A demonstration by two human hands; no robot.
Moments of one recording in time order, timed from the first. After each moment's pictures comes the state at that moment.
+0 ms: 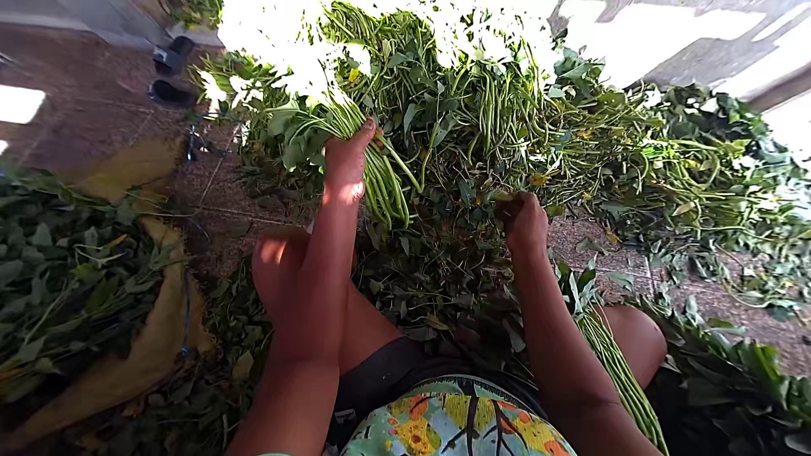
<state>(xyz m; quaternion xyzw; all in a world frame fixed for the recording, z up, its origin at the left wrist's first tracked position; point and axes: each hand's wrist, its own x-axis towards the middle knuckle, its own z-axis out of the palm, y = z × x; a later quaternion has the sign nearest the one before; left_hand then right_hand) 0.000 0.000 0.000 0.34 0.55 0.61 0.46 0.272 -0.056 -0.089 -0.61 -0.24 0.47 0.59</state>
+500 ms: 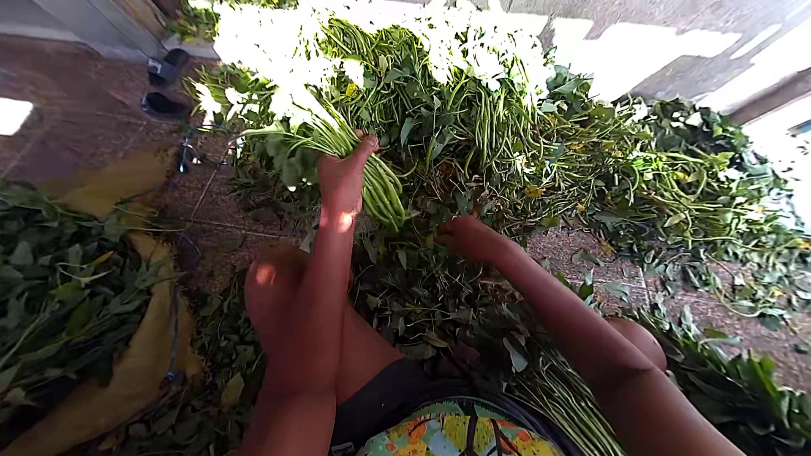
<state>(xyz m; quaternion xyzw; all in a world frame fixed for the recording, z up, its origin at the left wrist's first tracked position) -0.002 0.001 -0.004 0.38 0.50 0.66 0.41 0.231 -0.032 -0.056 -0.48 -0.81 0.35 0.02</state>
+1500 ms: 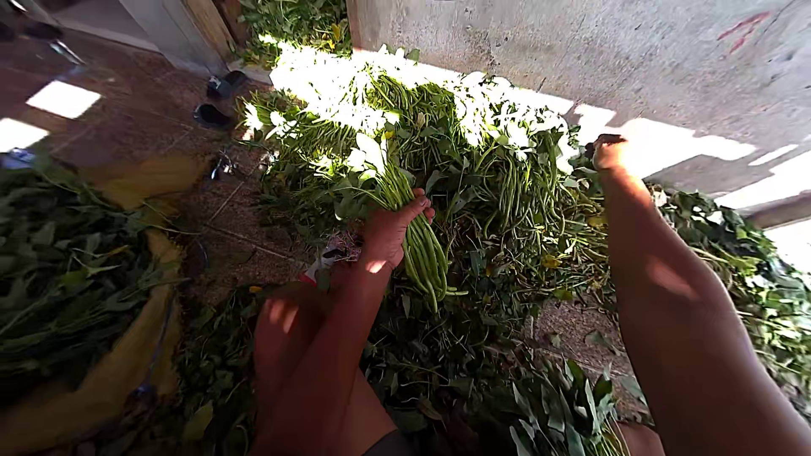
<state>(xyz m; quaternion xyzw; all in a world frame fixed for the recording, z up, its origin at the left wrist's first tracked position) 0.015 -0.003 0.006 0.25 0.45 0.63 0.59 0.383 0.235 0.010 -0.75 -0.51 0.23 0.35</state>
